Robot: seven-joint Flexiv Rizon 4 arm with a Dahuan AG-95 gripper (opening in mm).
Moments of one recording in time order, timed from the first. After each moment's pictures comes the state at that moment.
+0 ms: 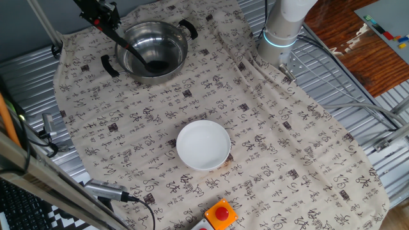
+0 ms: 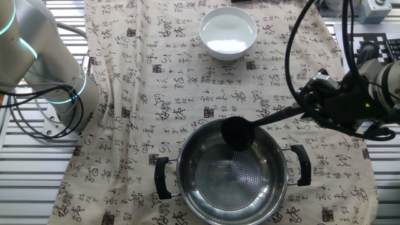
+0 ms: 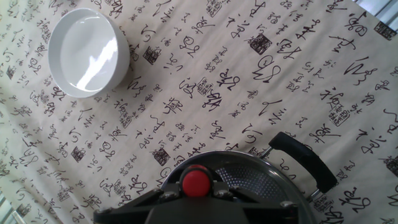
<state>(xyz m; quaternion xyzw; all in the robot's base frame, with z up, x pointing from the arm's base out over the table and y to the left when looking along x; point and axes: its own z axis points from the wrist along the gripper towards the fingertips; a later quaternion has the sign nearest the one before) 0.560 -0.139 0.300 0.38 -0.90 -0.17 0.09</state>
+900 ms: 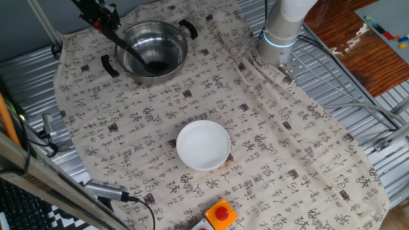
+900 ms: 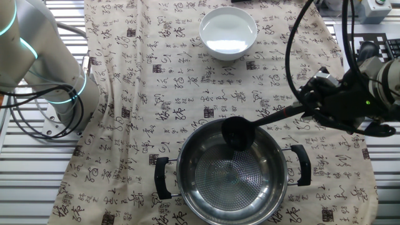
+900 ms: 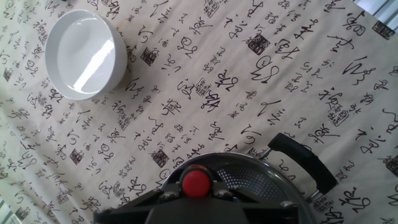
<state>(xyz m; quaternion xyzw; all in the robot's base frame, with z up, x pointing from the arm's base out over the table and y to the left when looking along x) 0.562 -0.136 0.298 0.37 -0.91 -0.16 0.09</state>
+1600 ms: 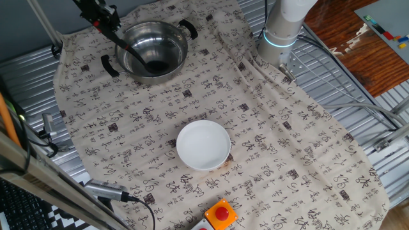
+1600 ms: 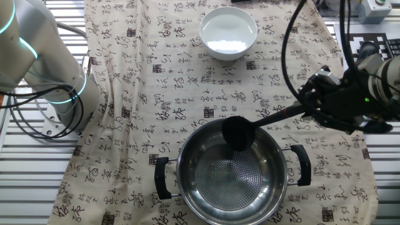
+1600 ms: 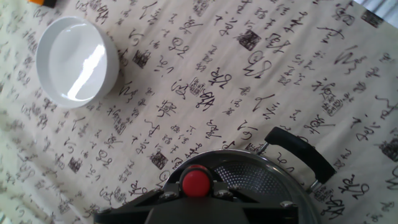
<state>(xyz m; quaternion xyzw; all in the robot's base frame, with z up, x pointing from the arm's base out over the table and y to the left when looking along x) 0.562 -0.136 0.298 0.33 -0.93 -0.15 0.10</state>
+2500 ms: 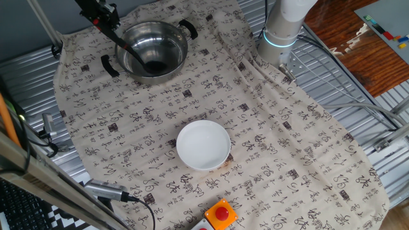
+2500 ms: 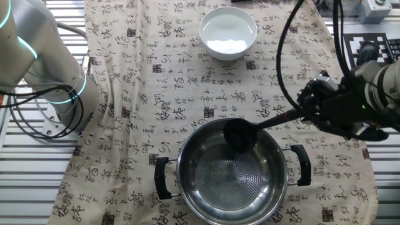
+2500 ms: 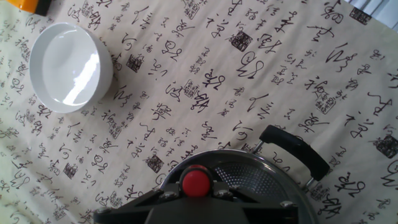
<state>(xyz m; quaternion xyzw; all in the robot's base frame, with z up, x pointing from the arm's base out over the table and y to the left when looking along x) 0.563 -0.146 0.295 0.34 -0.92 -0.15 0.08</state>
